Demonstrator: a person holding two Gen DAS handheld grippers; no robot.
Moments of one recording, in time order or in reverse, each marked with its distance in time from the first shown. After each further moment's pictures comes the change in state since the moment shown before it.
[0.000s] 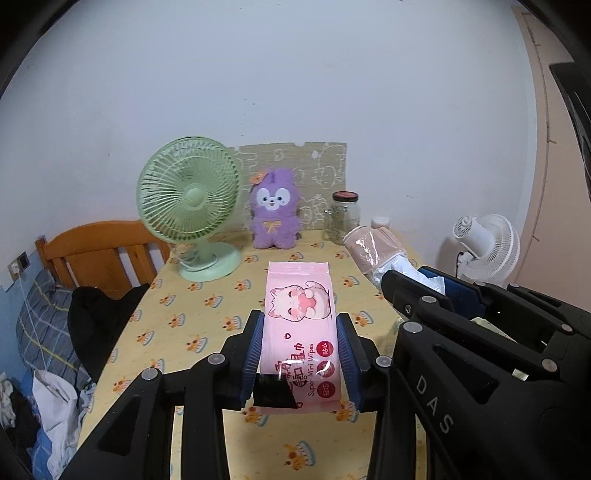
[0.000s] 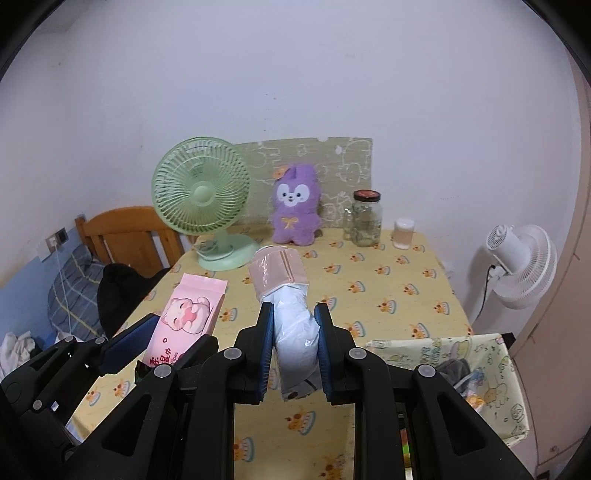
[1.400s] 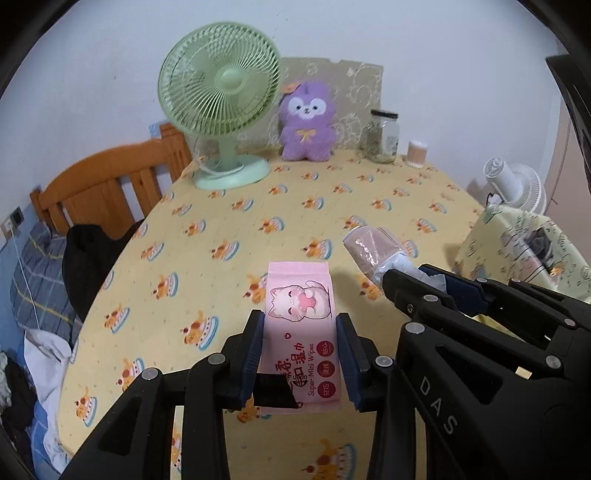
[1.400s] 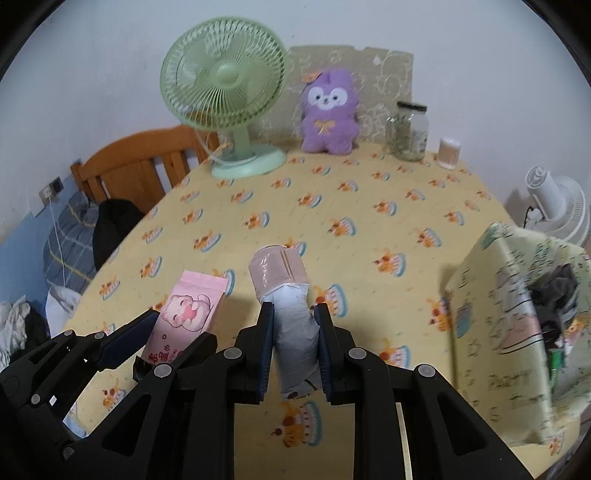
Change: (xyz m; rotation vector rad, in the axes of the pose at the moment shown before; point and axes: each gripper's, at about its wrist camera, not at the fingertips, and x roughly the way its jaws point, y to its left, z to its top) left arm 0.064 0.075 -0.090 -0.023 0.209 0.012; right arm 0.095 0.073 -0.088 -0.009 0.220 0.024
